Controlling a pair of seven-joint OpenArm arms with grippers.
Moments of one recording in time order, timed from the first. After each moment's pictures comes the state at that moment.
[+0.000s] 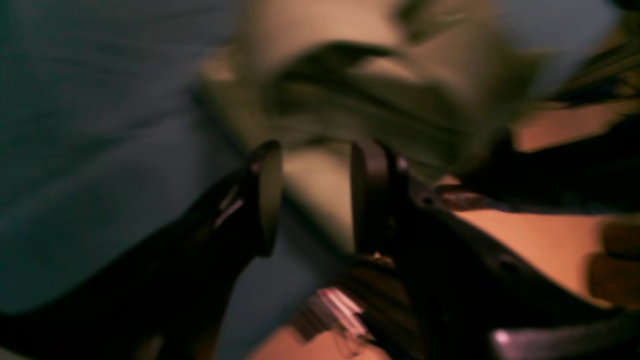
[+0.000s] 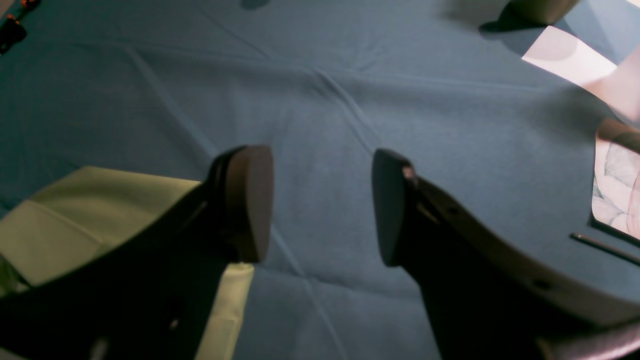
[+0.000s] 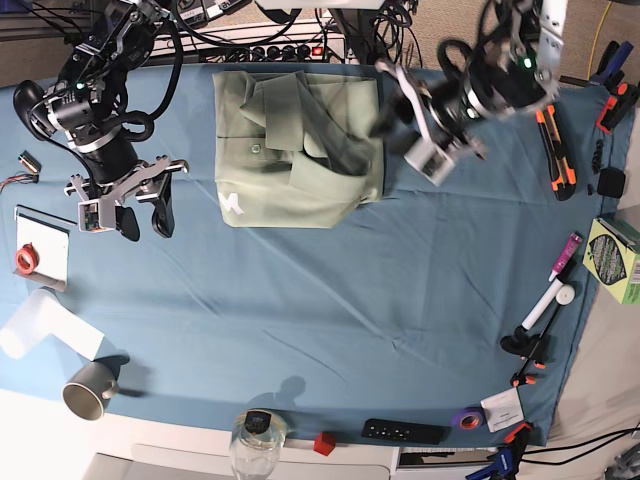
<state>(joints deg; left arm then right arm) 24.1 -13.5 8.2 127.0 -33.3 -20.4 56.9 -10.5 3.2 34.5 118.9 24.7 37.4 -51.2</state>
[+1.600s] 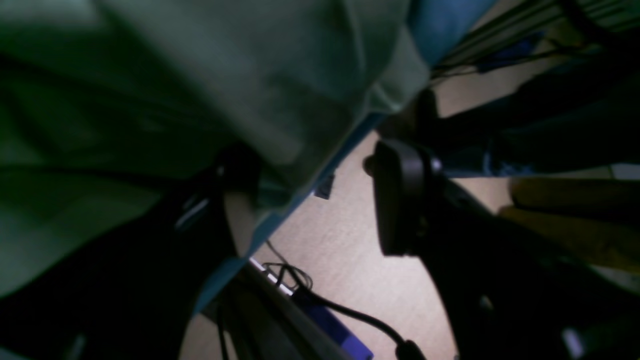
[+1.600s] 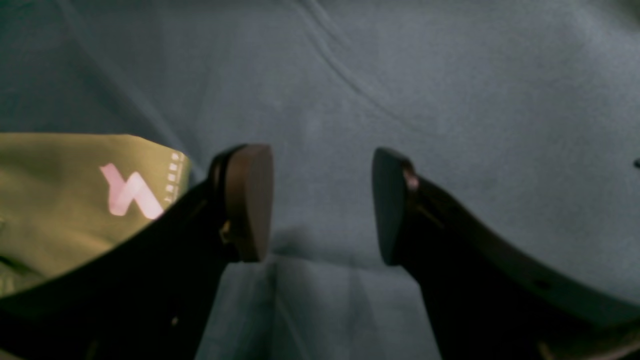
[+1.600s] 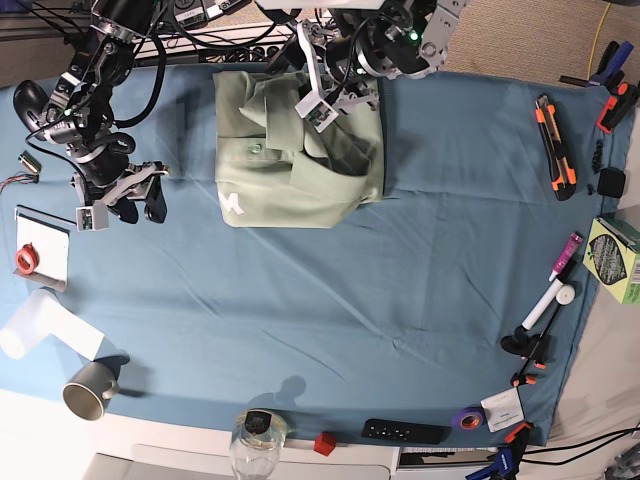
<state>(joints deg) 23.9 -2.1 28.2 110.7 -20.1 -19.5 50.8 -7.4 10.5 34.5 98.5 27.8 37.4 -49.1</state>
